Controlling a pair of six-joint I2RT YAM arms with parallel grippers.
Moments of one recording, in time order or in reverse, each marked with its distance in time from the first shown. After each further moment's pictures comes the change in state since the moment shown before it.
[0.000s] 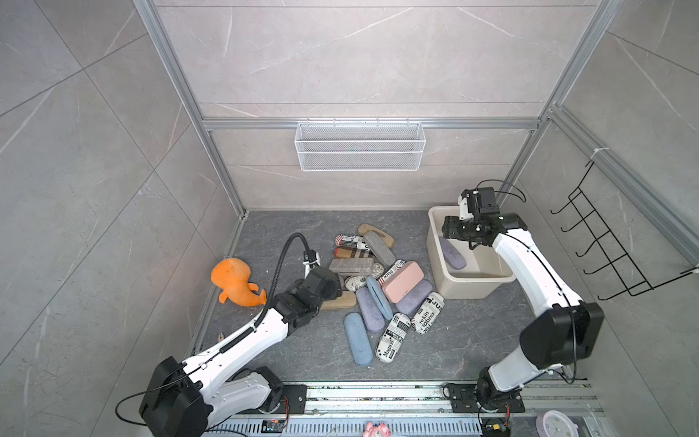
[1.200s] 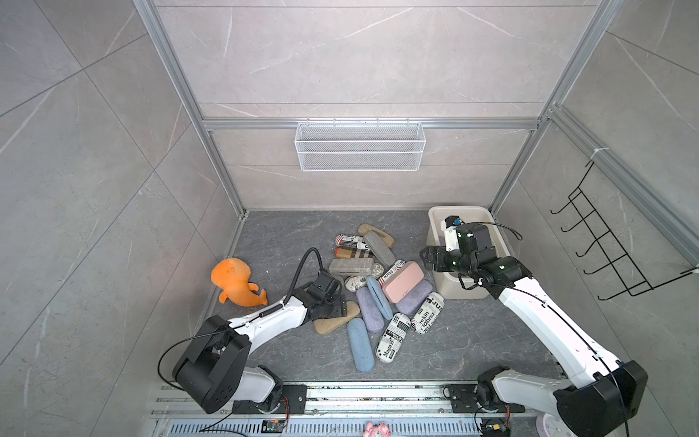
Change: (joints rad) left arm -0.036 0.219 -0.082 -0.014 0.341 0.013; right arm 0.196 -0.329 -0.369 0.161 -0.071 0.073
